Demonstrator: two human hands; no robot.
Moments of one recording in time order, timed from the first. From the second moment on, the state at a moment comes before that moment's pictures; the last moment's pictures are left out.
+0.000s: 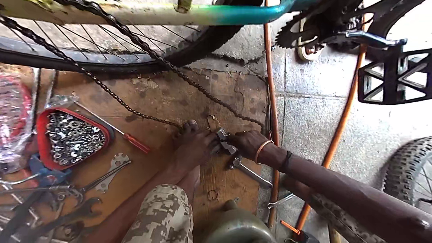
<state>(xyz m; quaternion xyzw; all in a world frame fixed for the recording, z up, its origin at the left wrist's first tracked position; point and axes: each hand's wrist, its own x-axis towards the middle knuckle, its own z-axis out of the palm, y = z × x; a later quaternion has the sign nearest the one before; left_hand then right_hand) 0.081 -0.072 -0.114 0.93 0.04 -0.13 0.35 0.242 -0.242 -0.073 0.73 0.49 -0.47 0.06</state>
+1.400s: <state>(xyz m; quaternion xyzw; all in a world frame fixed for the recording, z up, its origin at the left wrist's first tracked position) 0.126 -0.065 -0.112 0.84 0.01 -0.40 0.37 0.177 -0.326 -0.087 0.83 0.42 -0.27 -0.26</state>
